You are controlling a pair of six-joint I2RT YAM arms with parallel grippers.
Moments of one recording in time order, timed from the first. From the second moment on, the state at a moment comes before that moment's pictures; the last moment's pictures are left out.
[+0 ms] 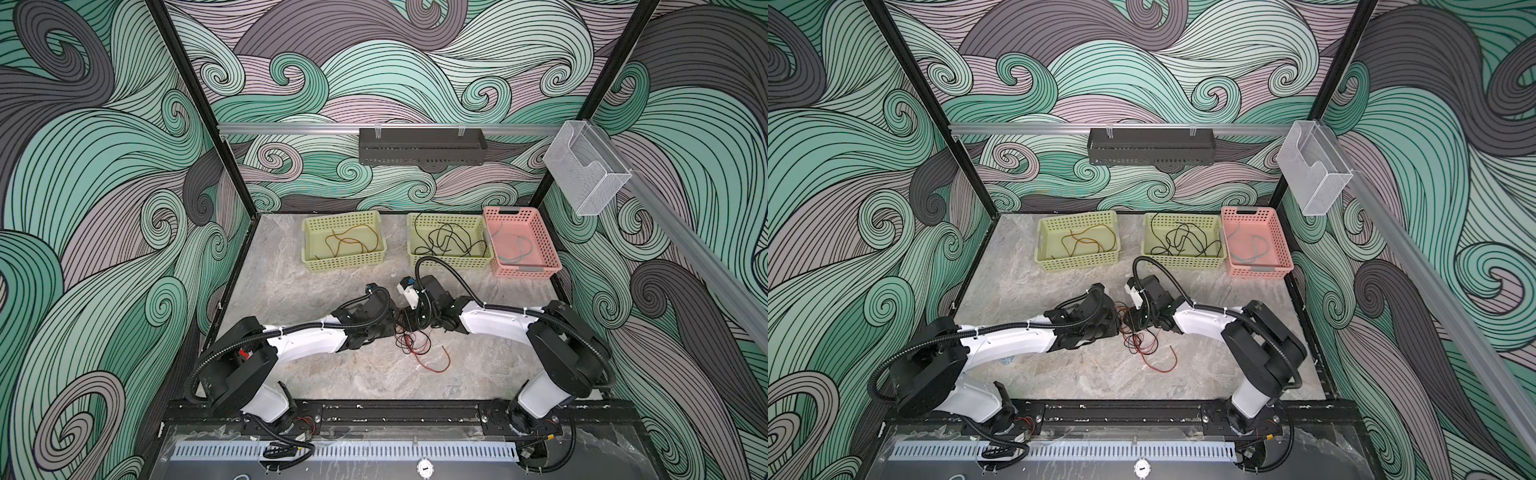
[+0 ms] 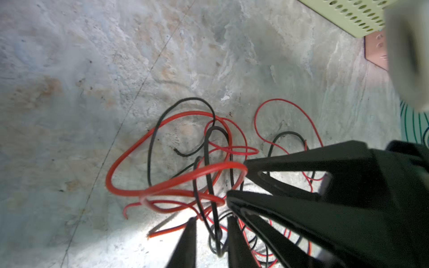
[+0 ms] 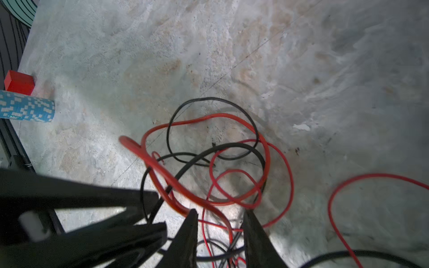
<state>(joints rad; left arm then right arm) -0.90 1.48 0.74 -0.17 -0.11 -0.93 0.76 1.67 0.83 -0.08 -0.26 0.36</state>
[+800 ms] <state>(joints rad) -0.84 1.02 0.58 -0.36 -0.19 -0.89 0.78 1.30 0.84 -0.20 -0.12 0.34</state>
